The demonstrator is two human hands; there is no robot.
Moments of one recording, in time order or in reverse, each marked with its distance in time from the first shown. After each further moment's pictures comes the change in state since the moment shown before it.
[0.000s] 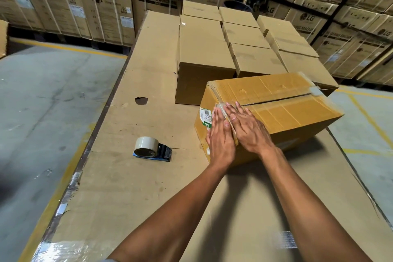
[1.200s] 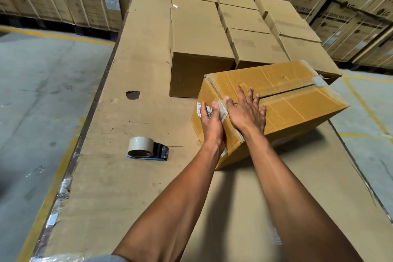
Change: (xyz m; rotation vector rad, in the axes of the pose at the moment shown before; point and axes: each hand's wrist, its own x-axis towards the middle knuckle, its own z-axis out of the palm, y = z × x) left_hand 0.071 -0.016 0.006 -0.810 0.085 -0.468; right_hand 0.063 -0.016 0.012 0.008 0.031 0.654
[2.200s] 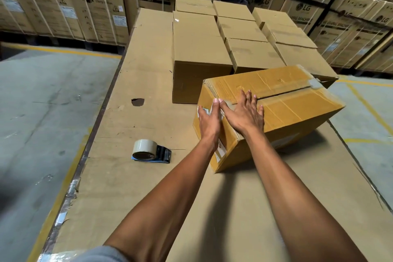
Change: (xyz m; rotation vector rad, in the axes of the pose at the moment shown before) left_hand -0.012 0.026 -0.002 0.430 0.002 0.025; right_hand -0.011 0.008 -0.010 0.044 -0.002 -0.049
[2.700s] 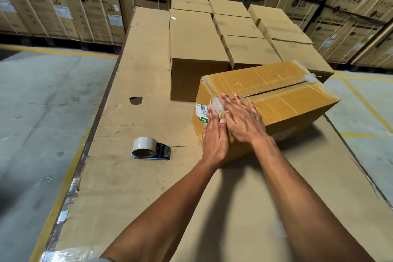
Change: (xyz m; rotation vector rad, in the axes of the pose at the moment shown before) left_hand -0.043 -0.049 -0.014 0.518 -0.144 0.457; right_hand -0.030 0.026 0.000 -0.169 -0.013 -0.466
